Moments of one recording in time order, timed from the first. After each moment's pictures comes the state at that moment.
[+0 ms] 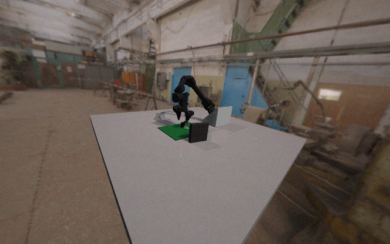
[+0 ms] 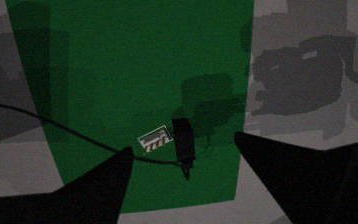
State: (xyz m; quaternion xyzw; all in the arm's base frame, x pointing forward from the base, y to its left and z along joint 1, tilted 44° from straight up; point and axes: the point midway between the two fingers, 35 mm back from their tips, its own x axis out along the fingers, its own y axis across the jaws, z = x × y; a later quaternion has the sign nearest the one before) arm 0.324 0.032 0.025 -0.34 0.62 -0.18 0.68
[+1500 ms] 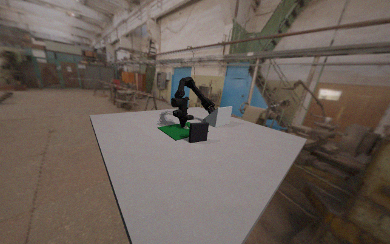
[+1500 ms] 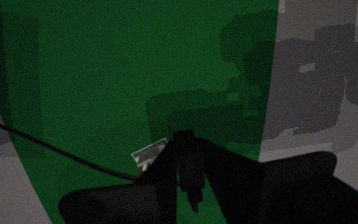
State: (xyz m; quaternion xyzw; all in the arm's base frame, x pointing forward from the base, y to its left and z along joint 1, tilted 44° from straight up) arm 0.328 0.009 0.000 -0.34 0.63 -0.18 0.68
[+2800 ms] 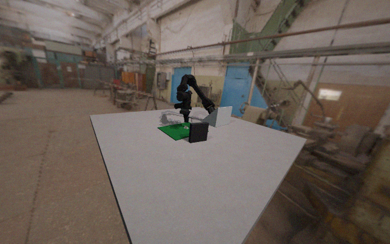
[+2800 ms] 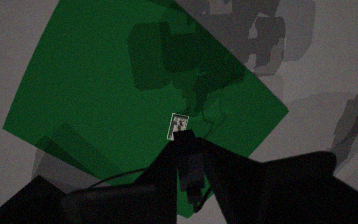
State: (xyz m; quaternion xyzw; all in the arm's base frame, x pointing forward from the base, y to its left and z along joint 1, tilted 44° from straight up) arm 0.308 0.055 0.020 -0.02 0.49 -0.43 0.76
